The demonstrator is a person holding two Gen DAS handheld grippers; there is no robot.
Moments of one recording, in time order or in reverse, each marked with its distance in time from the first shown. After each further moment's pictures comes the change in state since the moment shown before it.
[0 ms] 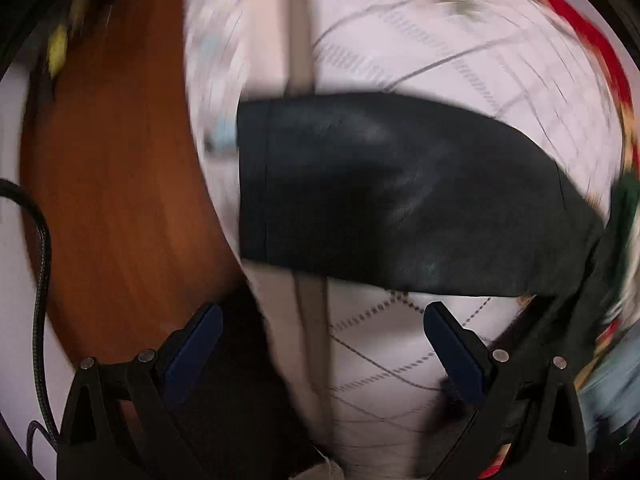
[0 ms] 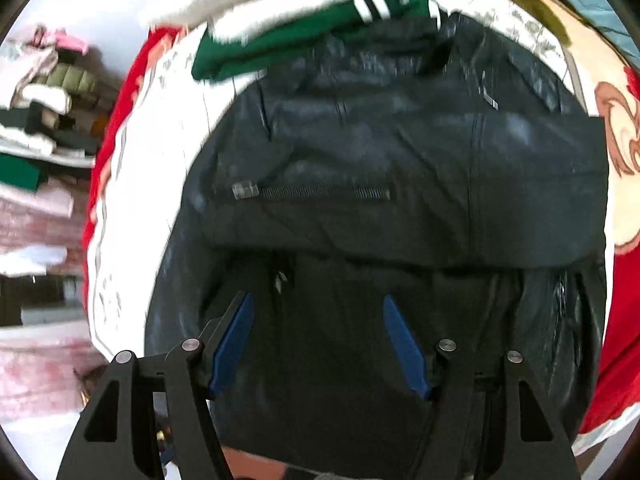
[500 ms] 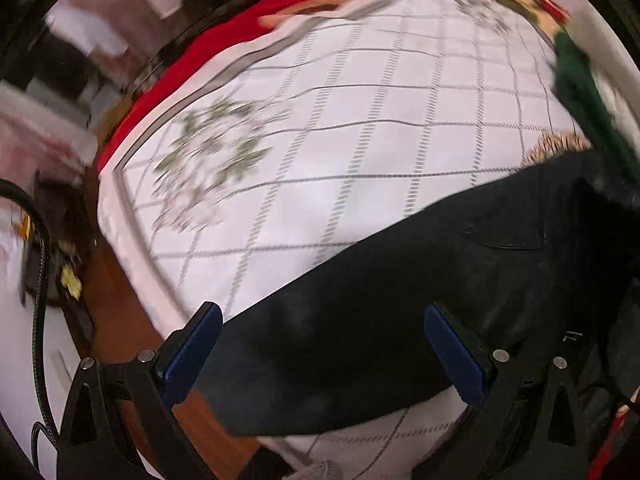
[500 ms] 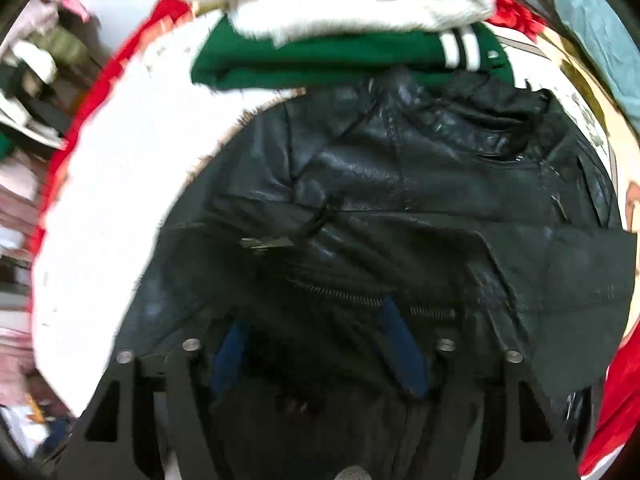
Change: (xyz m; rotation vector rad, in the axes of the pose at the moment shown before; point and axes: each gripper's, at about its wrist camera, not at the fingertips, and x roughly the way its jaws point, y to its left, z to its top) left arm -0.045 -0.182 0.017 0.673 -0.356 0.299; right arm 0.056 0.054 0.040 -0.101 -0.128 -0.129
